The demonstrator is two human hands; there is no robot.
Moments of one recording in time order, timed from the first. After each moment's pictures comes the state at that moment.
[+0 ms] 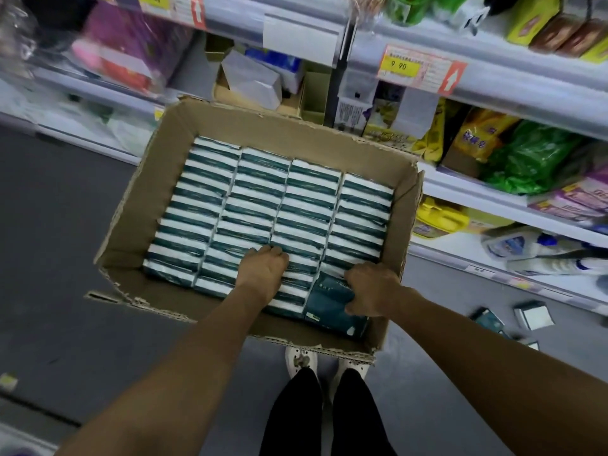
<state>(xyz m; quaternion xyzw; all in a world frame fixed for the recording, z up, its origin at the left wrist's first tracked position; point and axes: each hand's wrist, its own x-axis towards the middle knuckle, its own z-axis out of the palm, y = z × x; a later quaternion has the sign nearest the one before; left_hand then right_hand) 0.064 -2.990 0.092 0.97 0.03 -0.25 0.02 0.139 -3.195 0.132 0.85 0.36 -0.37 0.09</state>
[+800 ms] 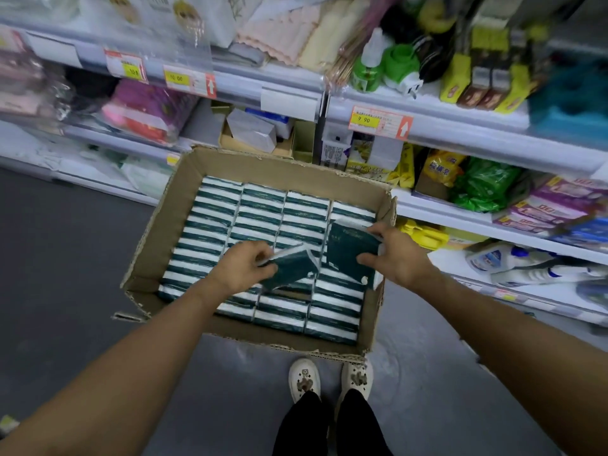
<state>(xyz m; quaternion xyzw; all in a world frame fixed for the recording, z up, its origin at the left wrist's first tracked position) 0.078 -2.943 0.180 0.90 0.11 -0.20 0.38 0.182 -3.225 0.218 0.92 0.13 -0.27 -0.25</state>
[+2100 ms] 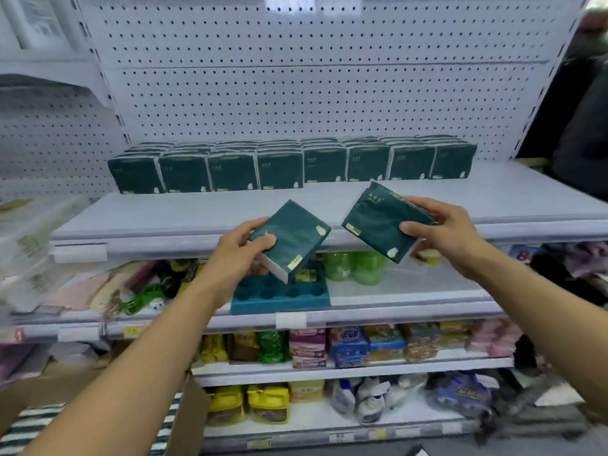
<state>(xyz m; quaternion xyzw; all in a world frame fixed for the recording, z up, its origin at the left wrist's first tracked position) 0.249 -3.389 0.551 0.72 -0.01 0.02 0.70 0.260 -3.721 0.585 0.79 0.07 0.10 -0.61</state>
